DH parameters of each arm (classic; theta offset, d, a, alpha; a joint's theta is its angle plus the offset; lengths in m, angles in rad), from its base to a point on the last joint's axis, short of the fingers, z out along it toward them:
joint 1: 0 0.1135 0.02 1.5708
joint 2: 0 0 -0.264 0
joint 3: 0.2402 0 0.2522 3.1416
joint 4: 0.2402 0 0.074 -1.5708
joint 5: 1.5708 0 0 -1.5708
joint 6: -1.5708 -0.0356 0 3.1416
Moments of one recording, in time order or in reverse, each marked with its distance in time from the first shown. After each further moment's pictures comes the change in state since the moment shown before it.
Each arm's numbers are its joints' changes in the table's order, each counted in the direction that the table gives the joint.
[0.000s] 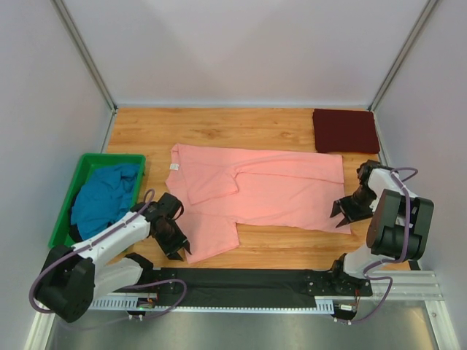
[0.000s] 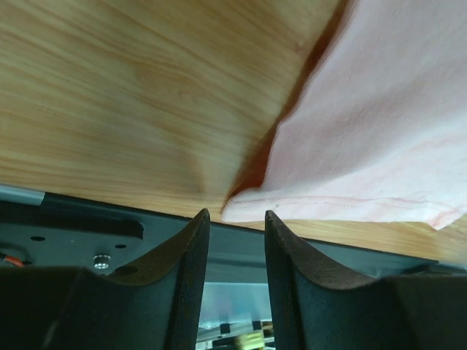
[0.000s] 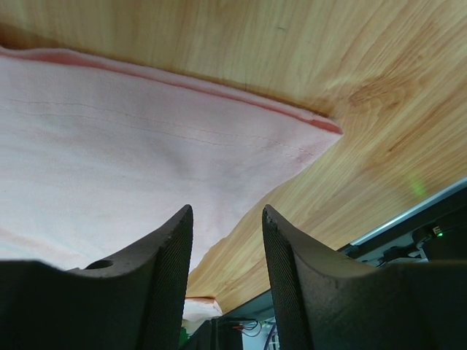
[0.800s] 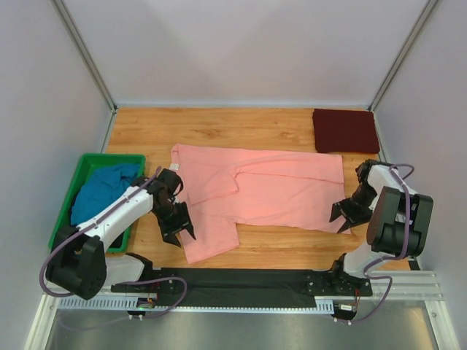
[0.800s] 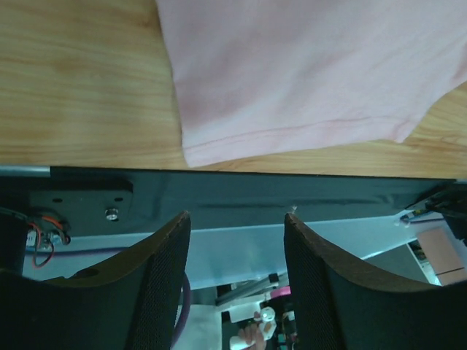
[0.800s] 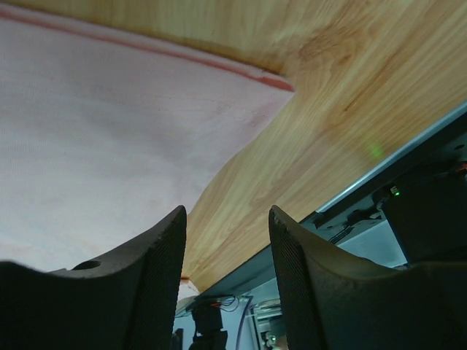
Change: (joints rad) left arm 0.102 -0.184 0.323 0.185 0.118 -0.372; right arm 0.026 -0.032 0.064 0.154 0.006 0.044
